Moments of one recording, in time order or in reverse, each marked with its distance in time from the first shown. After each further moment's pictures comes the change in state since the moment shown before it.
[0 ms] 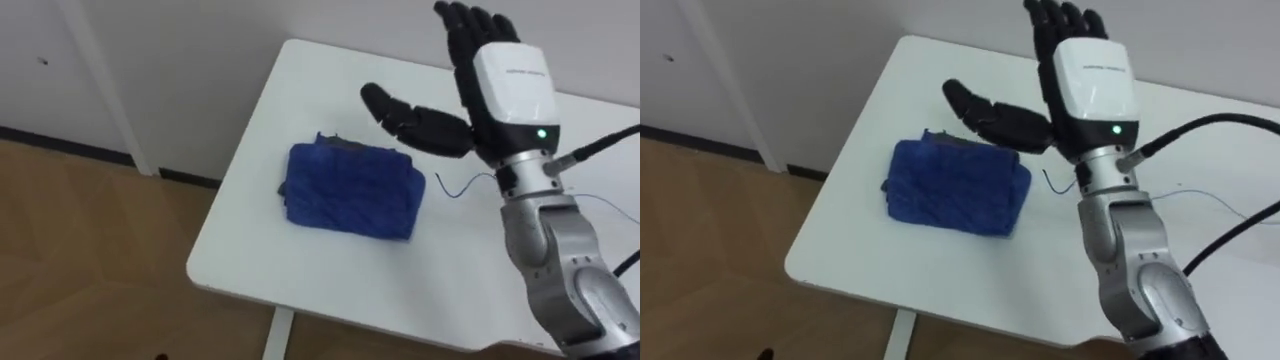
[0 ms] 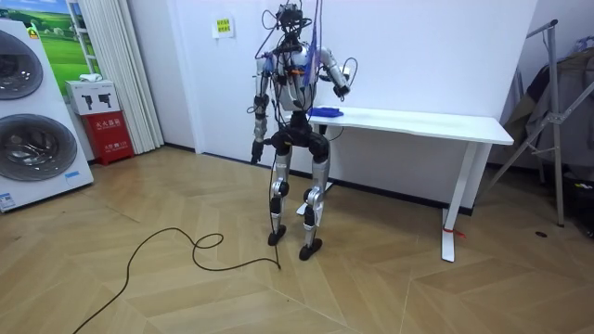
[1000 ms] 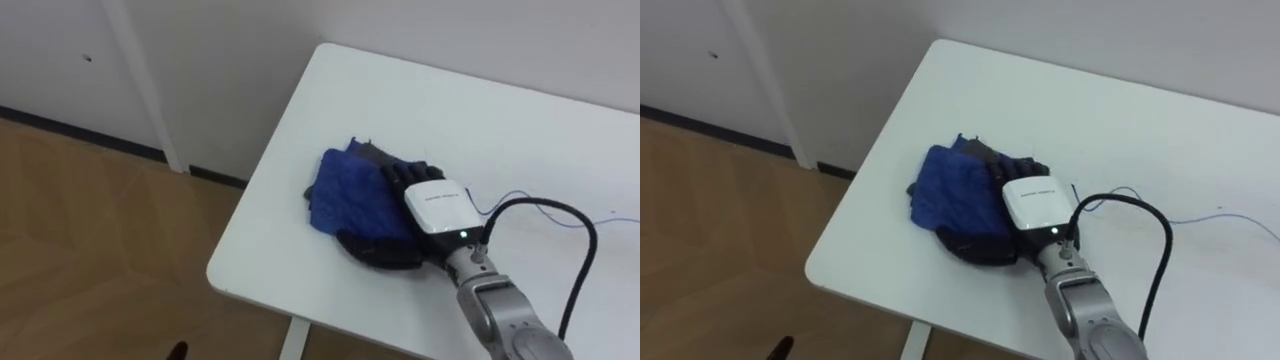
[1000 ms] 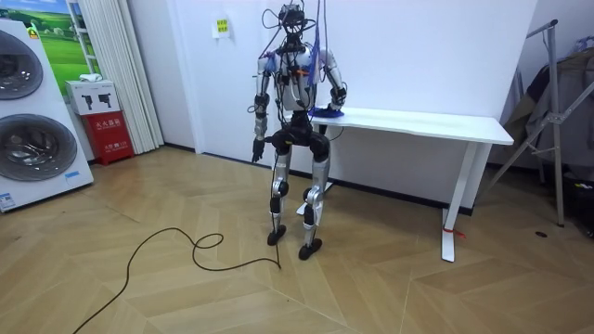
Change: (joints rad) left arm -0.003 -0.003 -0.028 -0.060 0.067 0.002 -0.043; right arm 0.101 0.088 0.125 0.385 -0.212 -0.020 0.048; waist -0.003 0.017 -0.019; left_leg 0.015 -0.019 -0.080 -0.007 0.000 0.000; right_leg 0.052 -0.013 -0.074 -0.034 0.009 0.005
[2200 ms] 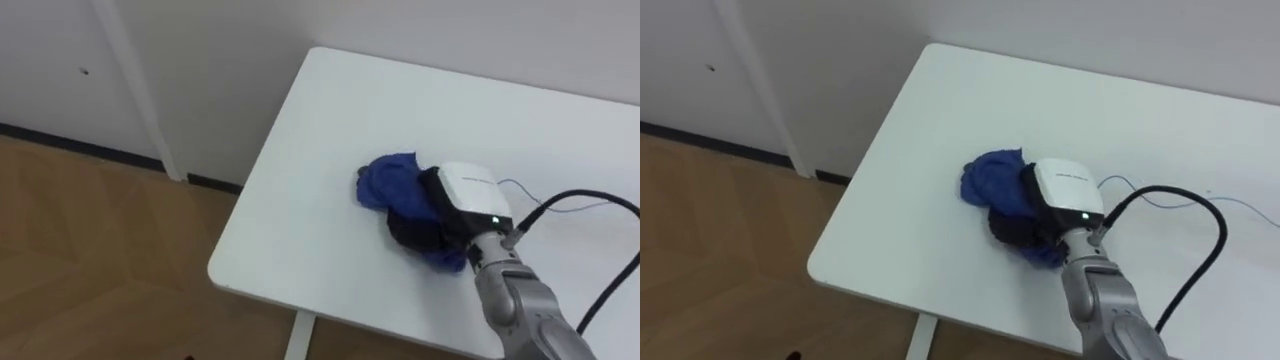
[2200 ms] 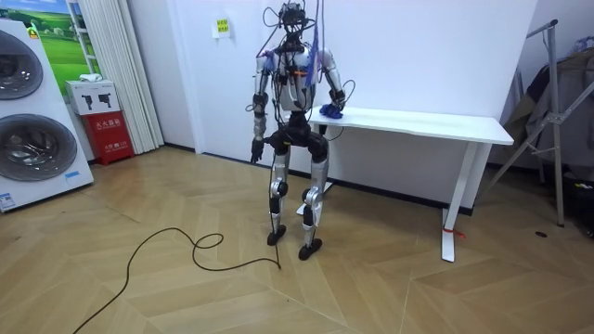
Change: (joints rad) left arm 0.020 -0.027 0.000 -0.008 -0.006 0.005 0.000; right arm -0.013 0.003 -0.123 -0.143 0.335 -0.010 0.075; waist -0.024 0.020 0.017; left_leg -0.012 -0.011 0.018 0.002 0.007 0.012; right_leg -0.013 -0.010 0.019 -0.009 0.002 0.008
